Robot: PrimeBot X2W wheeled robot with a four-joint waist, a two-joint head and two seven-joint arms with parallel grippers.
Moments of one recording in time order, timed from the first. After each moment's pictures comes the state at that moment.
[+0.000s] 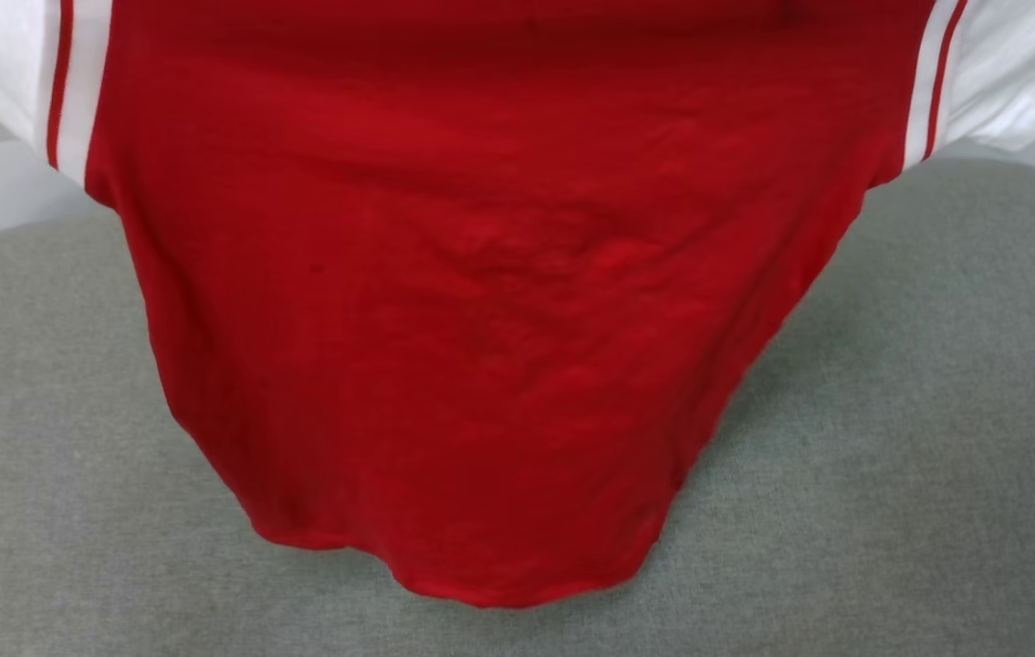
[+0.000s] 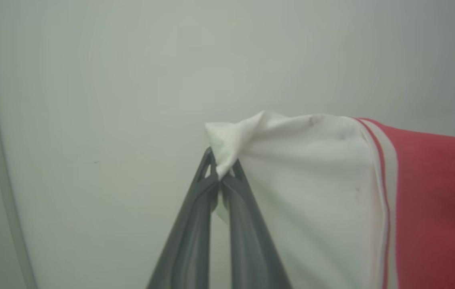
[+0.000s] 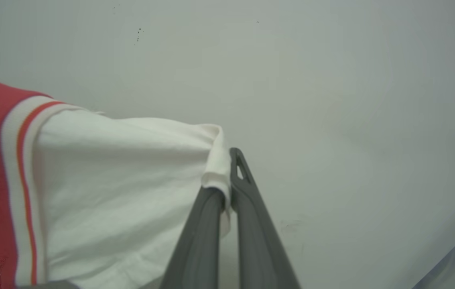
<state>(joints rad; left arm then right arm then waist) -0.46 0.78 0.11 -0.48 -0.63 0.10 0.17 -0.73 -0.57 0.03 -0.21 0.38 0.13 0.55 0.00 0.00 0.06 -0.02</state>
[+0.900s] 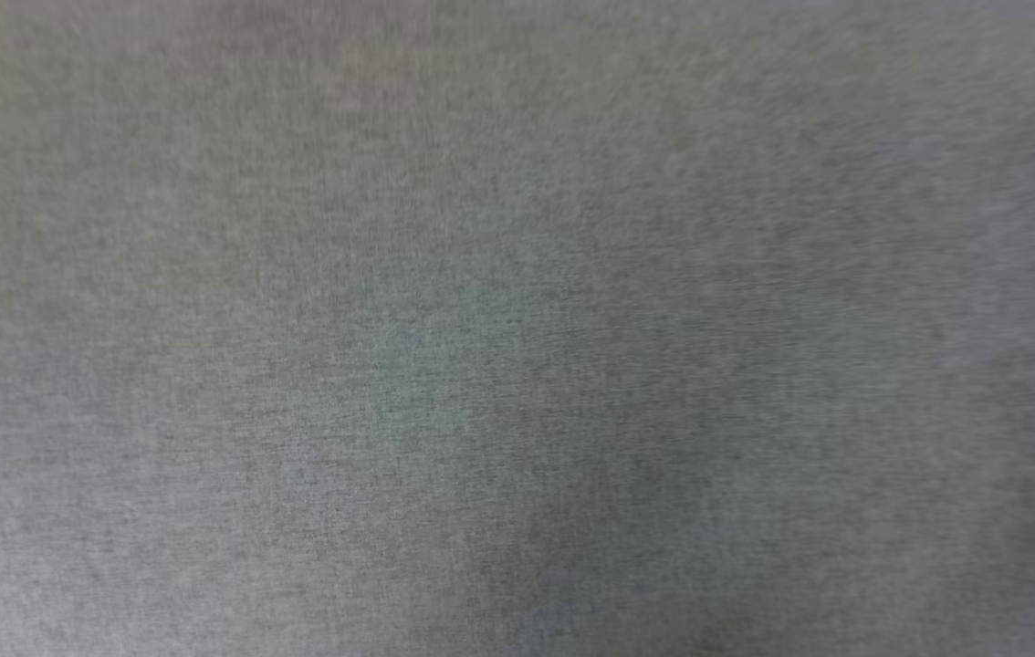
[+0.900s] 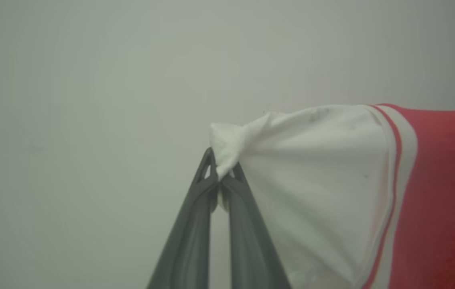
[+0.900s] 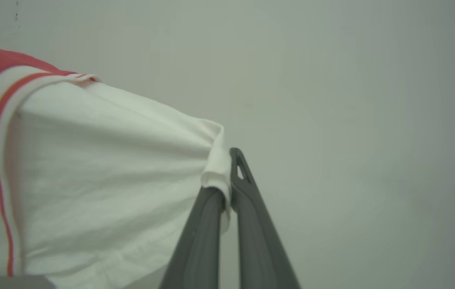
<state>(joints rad) -1.55 0.73 -0.12 0.23 -0.52 -0.05 -0.01 -1.67 -0.41 0.08 0.37 0.05 0.13 0.26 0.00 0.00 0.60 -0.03</state>
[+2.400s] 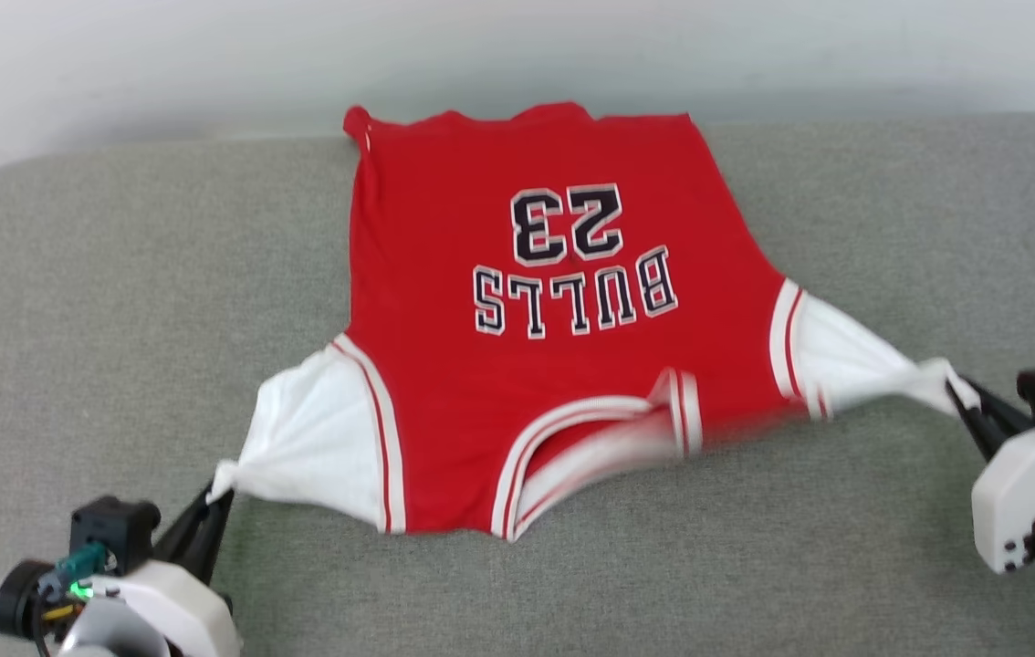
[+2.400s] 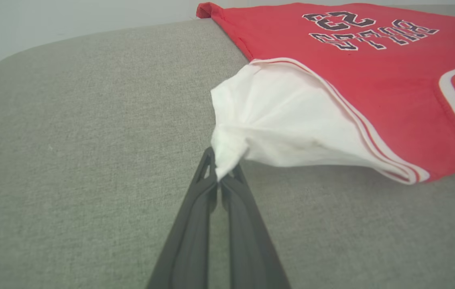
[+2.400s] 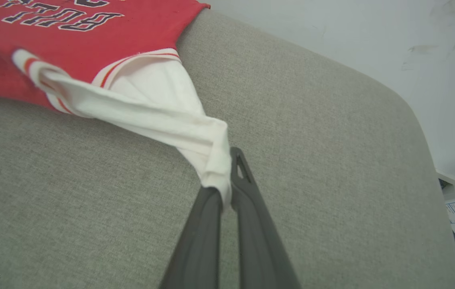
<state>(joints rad) -0.14 0.48 -0.27 0.35 -0.47 -0.09 -0.18 -0.37 -0.55 0.33 0.43 0.32 0.13 0.06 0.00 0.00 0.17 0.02</state>
